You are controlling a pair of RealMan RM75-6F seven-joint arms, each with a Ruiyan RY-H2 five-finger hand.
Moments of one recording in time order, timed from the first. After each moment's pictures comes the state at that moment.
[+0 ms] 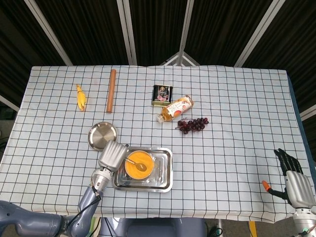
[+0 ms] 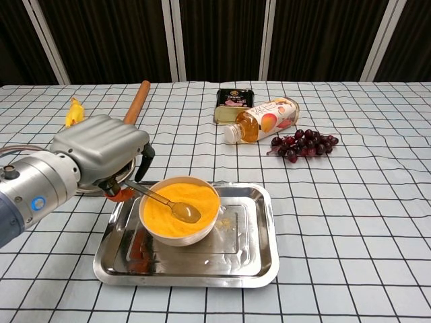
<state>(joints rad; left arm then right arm) -0.73 -1.75 -0.07 -1.68 0.95 1.33 1.09 0.03 -1.08 0.04 -1.73 -1.43 1.41 0.17</state>
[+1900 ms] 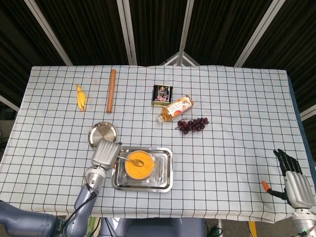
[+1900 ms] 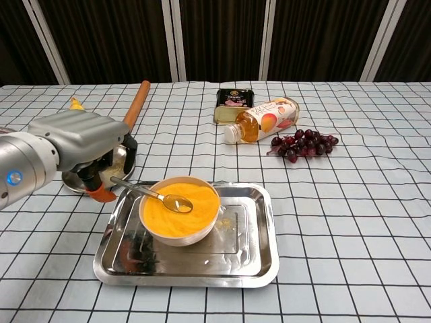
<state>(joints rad) -0.75 -1.66 -0.13 -1.87 0.73 1.38 1.16 0.03 -1.08 0.04 -1.73 -1.43 1.40 0.16</state>
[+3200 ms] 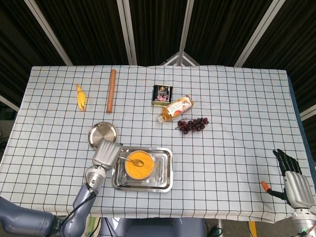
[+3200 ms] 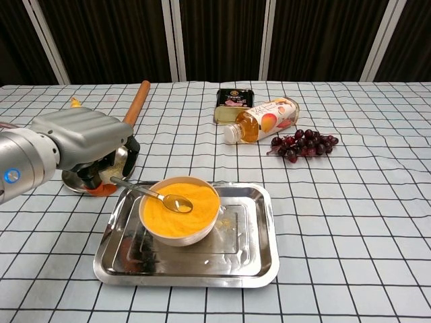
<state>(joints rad) -0.81 -1.62 -0.09 -1.90 0.71 1.37 1.18 0.03 -1.08 0.04 -1.73 -1.43 1.40 0.16</state>
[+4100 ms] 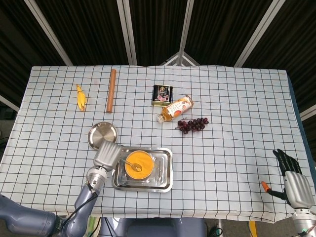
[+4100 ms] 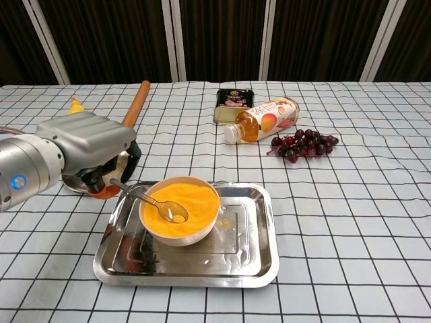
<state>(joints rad) -0.82 -1.64 -0.08 -1.87 0.71 1.37 1.16 0.03 -1.08 0.04 -1.73 -1.43 1.41 0.16</state>
